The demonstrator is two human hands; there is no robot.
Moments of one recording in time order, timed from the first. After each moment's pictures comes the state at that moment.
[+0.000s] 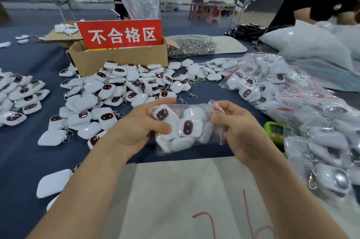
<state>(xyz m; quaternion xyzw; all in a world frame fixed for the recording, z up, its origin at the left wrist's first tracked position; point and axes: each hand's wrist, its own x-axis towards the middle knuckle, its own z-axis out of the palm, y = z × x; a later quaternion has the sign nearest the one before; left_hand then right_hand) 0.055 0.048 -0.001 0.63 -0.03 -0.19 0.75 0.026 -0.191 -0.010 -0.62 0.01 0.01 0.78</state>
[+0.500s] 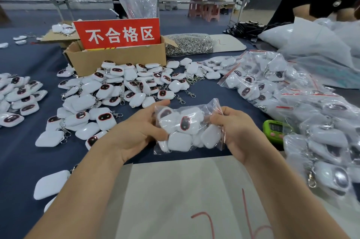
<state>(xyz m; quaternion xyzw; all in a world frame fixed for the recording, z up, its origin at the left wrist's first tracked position) 0.052 0.049 -0.005 0.63 -0.03 -0.23 0.74 0.031 -0.188 -0.008 -0.69 0.16 0.04 0.71</state>
